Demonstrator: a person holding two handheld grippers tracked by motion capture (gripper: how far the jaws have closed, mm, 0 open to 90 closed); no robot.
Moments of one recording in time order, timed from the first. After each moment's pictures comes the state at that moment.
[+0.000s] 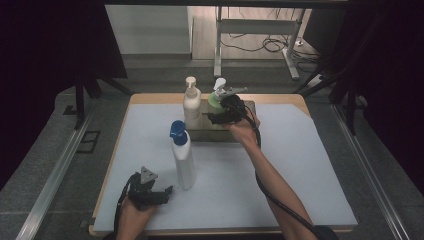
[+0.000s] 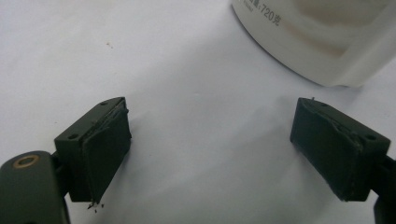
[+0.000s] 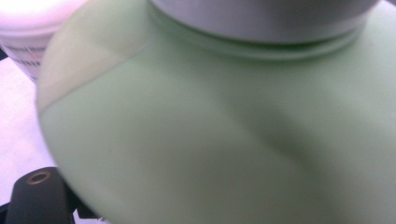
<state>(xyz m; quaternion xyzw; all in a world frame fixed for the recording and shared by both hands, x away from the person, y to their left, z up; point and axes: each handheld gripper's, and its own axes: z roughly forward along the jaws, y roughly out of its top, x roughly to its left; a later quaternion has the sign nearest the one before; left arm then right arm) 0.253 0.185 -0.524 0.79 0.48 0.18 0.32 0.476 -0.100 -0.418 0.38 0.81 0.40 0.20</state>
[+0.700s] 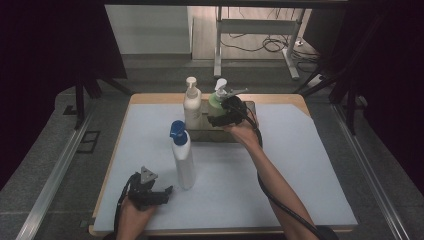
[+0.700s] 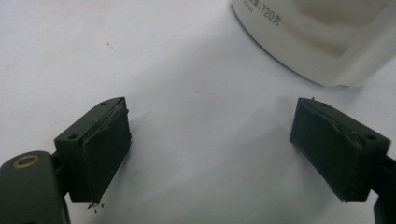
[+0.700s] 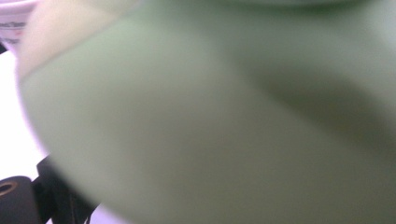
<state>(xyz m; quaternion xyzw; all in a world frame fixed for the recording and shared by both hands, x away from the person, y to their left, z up) 0.253 0.185 -0.524 0.79 0.48 0.18 0.32 0.477 -0.104 -0.425 0.39 0.82 0.39 0.17</state>
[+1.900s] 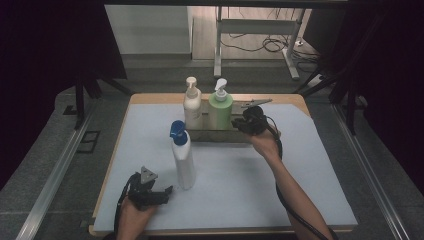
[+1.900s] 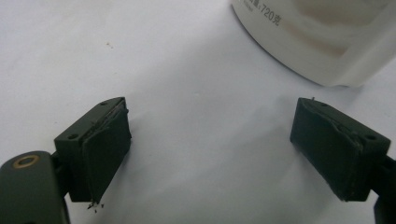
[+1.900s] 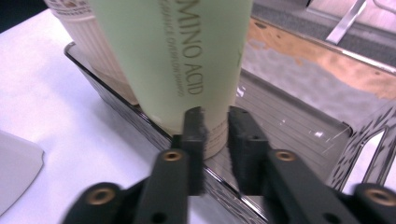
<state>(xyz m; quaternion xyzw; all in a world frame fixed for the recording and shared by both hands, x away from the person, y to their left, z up) 0.253 0.185 -0.524 0.79 0.48 0.18 0.32 0.446 -0.165 -0.428 0.40 0.82 0.39 0.15</state>
